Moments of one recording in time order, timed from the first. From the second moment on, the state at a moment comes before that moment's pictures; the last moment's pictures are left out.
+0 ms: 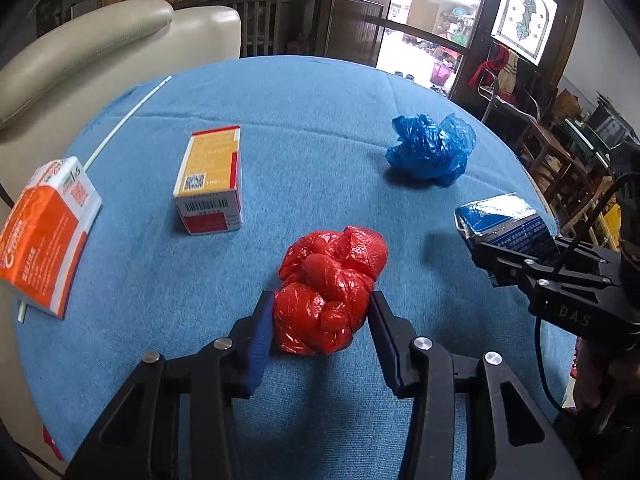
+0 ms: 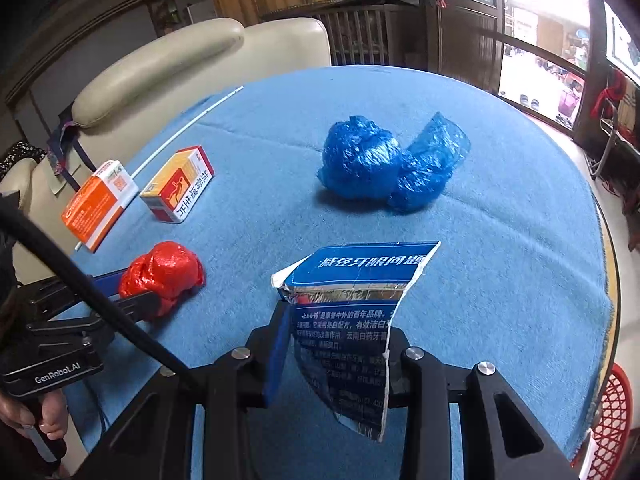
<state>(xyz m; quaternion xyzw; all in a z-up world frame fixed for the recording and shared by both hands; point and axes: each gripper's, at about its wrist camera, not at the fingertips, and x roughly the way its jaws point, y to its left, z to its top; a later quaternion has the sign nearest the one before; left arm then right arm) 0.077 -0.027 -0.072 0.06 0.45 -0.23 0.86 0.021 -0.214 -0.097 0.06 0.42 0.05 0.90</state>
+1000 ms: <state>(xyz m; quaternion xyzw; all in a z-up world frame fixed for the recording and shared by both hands) 0.073 -0.029 -0.045 0.06 0.42 -0.21 0.88 0.012 -0.210 -0.082 0.04 0.39 0.06 0.92</state>
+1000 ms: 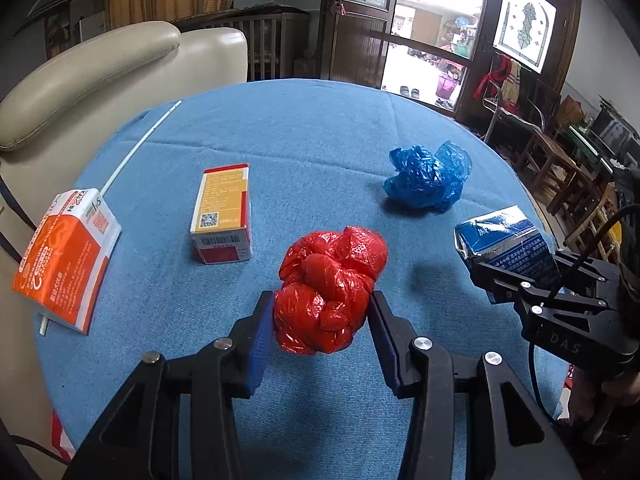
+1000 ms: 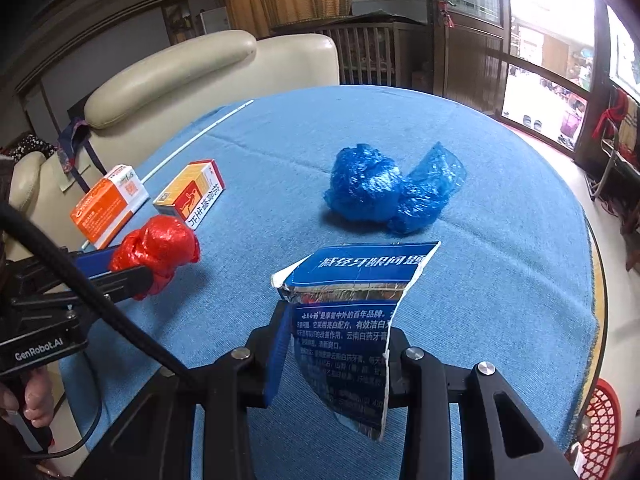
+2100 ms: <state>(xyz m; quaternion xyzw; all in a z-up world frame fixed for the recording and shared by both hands) 0.019 -0.063 -0.006 0.10 0.40 -0.20 0.89 -0.042 -0.238 -0.050 0.06 0.34 0.06 0.94</state>
